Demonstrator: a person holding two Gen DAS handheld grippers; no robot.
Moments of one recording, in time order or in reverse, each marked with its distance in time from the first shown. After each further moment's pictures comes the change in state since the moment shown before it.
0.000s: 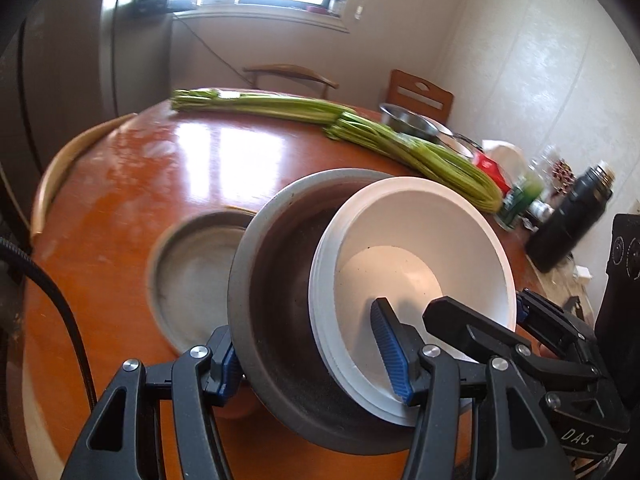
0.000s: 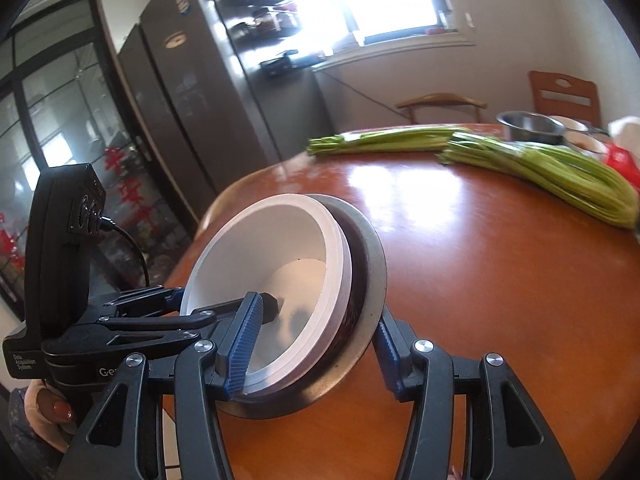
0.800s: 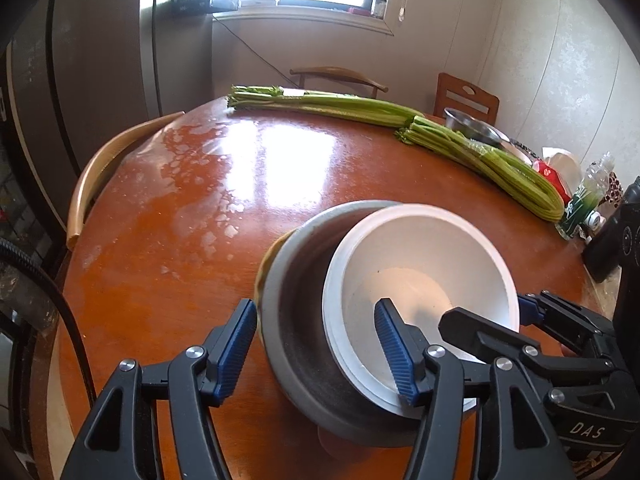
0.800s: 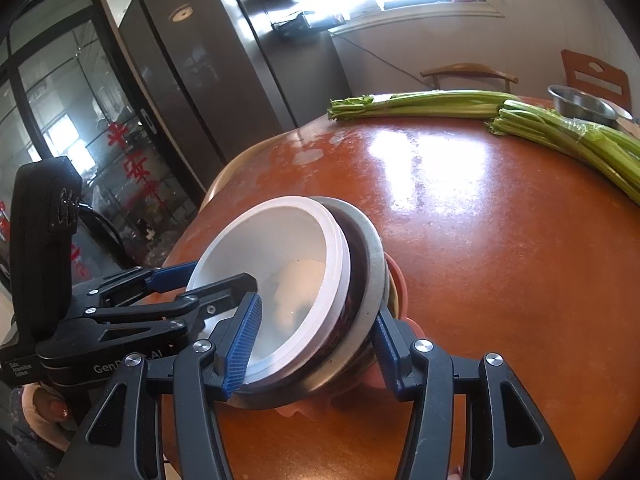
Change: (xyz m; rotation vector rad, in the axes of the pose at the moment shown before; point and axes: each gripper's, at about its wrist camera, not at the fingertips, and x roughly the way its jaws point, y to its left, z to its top) left arm 0.025 0.060 0.001 -0.016 -0.034 0.145; right arm 0.072 0.009 -0.002 -0.017 0.092 -0.015
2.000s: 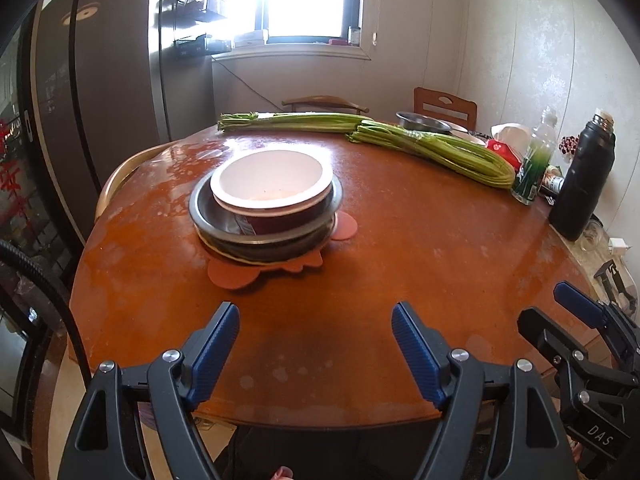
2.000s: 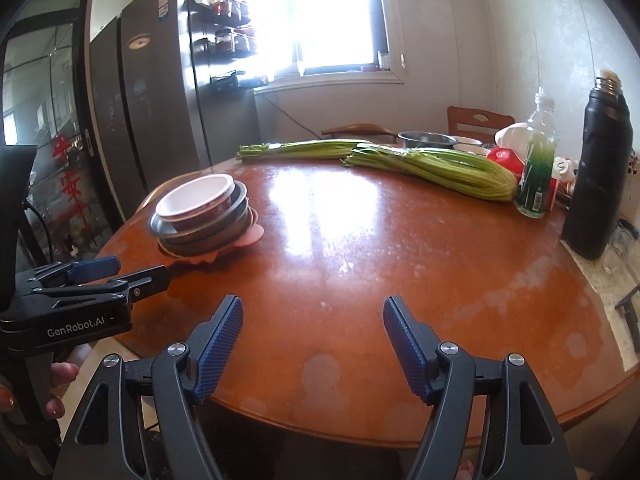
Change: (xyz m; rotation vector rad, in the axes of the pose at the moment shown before) left arm -0.090 -0.116 -0.123 0.054 -0.124 0.065; right arm -0.184 -0.018 -0.158 -0.014 -0.215 -0.348
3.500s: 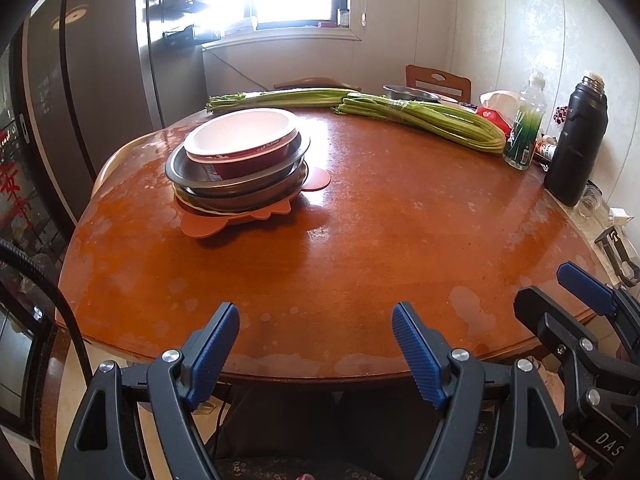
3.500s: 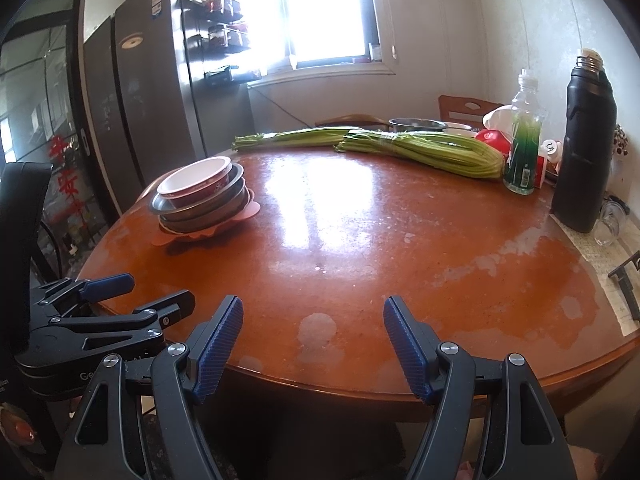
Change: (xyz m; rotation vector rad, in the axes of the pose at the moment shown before) left arm 0.003 -0.027 -0.033 0.033 0.055 0.016; right arm -0.015 -0.005 -0.019 0.020 0.014 -0.010
